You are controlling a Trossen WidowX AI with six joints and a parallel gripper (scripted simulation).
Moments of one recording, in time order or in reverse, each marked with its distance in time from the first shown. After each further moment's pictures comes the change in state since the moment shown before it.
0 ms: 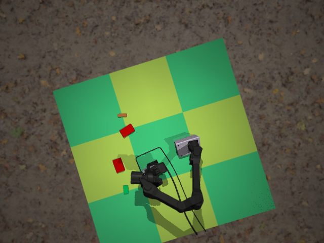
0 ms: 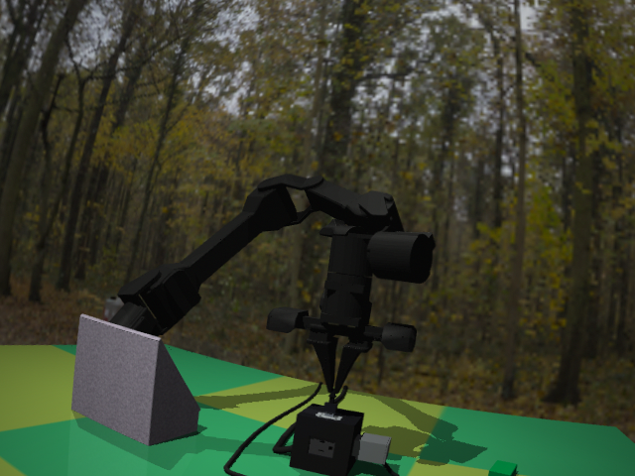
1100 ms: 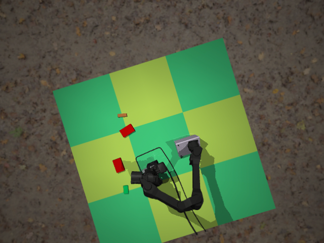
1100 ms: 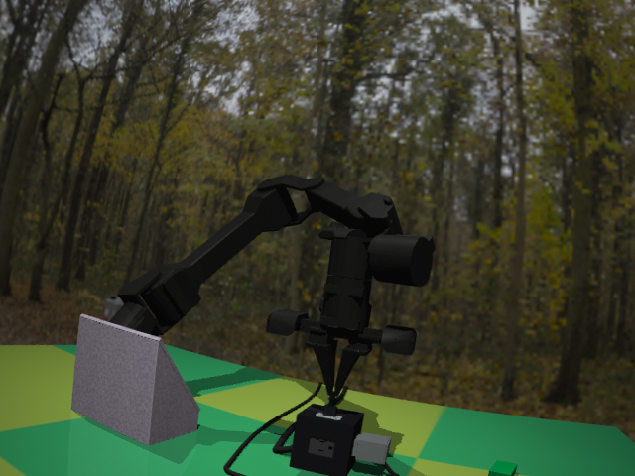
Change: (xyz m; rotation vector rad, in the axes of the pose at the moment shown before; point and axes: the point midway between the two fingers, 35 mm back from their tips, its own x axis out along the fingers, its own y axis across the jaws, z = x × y) arm 0.004 0.000 0.000 0.000 0.000 -0.001
